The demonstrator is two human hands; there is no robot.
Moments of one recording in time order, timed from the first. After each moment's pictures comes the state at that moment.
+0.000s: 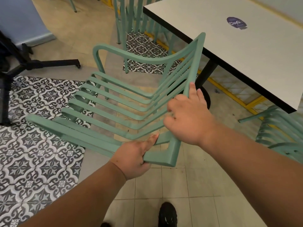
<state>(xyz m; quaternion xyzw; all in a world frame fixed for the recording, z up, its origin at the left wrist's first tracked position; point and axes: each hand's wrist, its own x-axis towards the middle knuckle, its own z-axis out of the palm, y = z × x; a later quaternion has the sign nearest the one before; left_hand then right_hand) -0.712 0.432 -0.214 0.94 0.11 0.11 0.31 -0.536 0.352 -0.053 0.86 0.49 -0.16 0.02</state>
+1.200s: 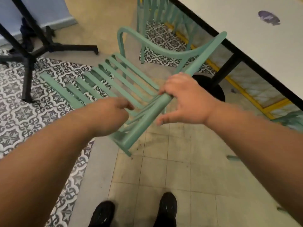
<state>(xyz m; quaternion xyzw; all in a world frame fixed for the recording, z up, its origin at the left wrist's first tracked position) -0.757 0.503 -0.061 0.83 0.39 -0.13 0.39 -0.532 0.400 -0.066 0.69 0.71 -0.12 -0.05</state>
